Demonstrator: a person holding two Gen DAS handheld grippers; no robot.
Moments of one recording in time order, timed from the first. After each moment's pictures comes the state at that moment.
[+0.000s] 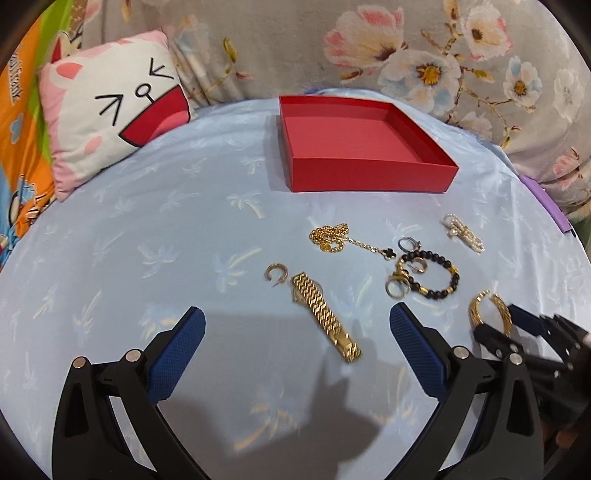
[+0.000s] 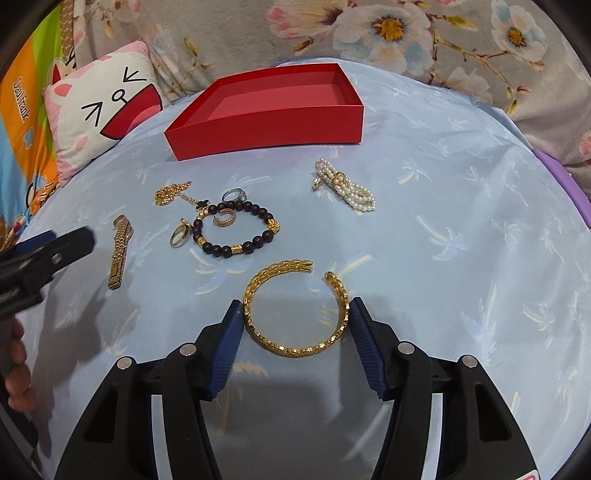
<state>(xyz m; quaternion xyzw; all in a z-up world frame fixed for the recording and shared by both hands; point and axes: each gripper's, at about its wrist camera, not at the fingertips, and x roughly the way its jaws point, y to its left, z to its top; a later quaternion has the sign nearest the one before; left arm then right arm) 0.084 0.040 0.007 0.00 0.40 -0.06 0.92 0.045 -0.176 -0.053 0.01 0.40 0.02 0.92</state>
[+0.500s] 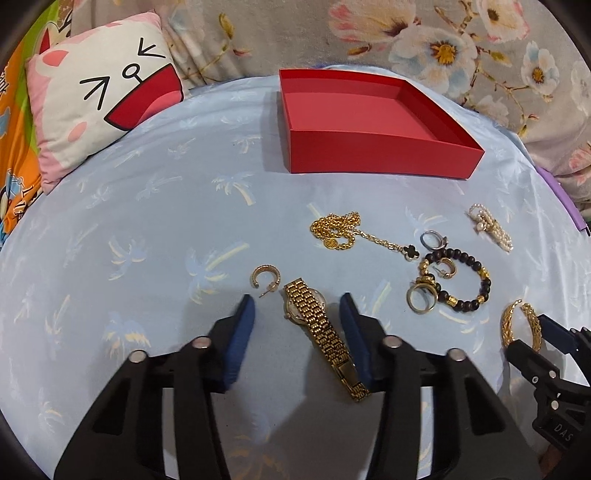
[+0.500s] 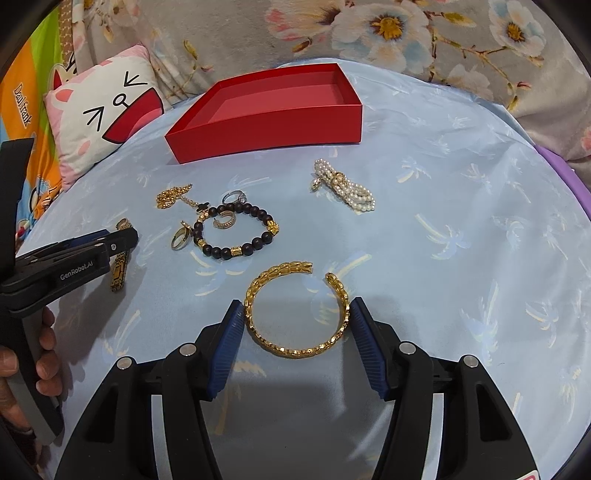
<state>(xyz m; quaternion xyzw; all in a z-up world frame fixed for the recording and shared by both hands) 0.109 0.032 -0.021 0.00 0.42 -0.06 0.91 0.044 -0.179 -0.054 0.02 0.39 0.03 0.92</state>
